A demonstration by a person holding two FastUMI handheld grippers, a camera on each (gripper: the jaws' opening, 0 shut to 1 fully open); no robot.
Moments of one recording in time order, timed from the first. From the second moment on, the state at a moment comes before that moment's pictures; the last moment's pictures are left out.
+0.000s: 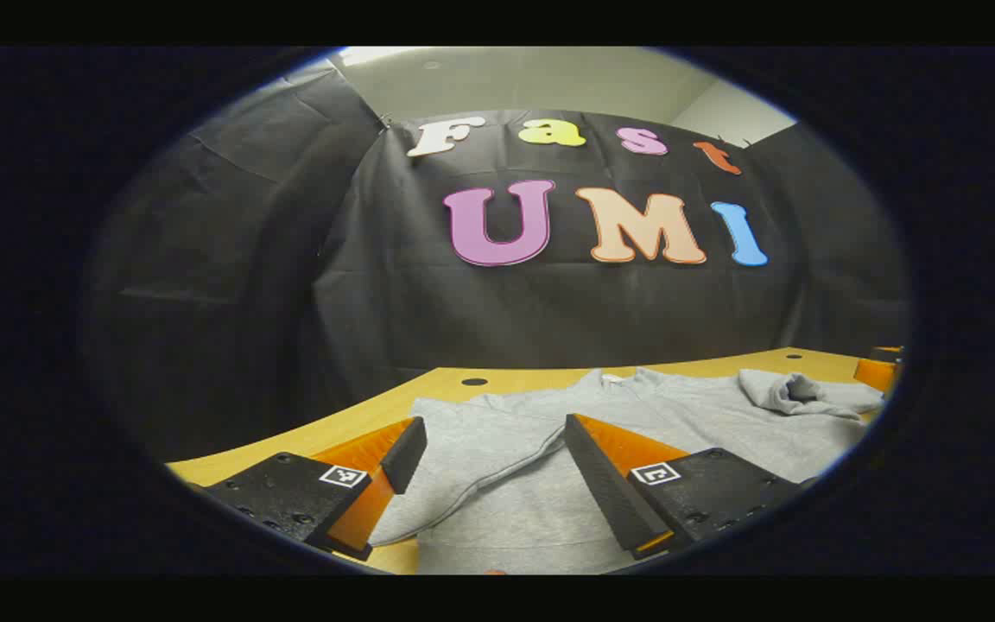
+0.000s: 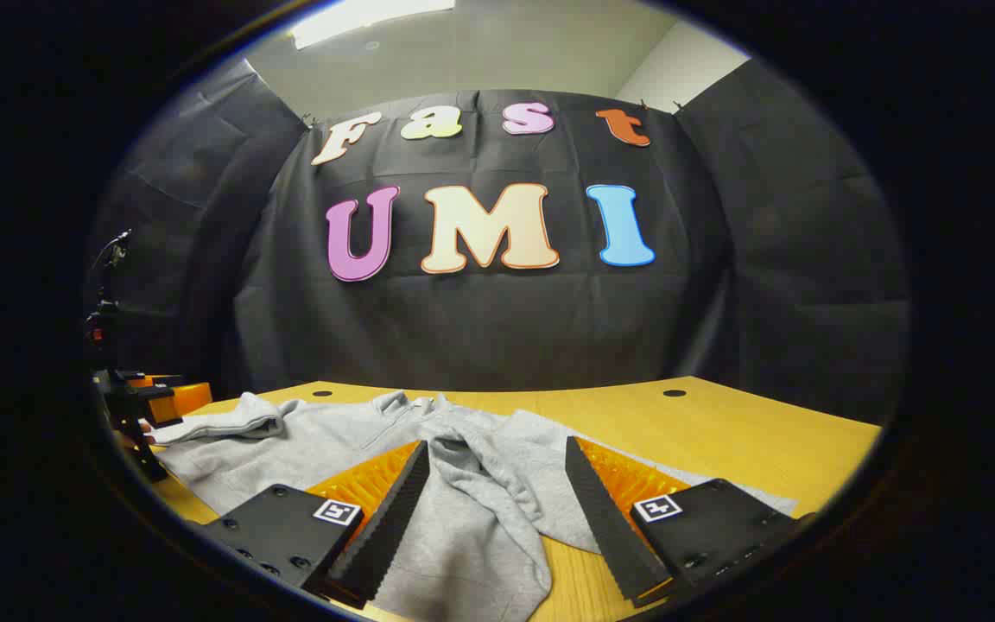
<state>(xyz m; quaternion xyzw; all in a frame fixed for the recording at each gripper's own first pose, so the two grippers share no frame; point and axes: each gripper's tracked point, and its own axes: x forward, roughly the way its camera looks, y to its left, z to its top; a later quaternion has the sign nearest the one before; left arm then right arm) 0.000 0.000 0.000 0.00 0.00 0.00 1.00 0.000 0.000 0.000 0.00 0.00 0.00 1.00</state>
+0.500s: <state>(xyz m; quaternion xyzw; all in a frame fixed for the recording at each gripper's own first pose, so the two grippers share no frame) 0.001 -0.002 -0.002 0.00 0.00 0.00 1.00 0.000 0.001 -0.001 0.00 0.00 0.00 1.00</state>
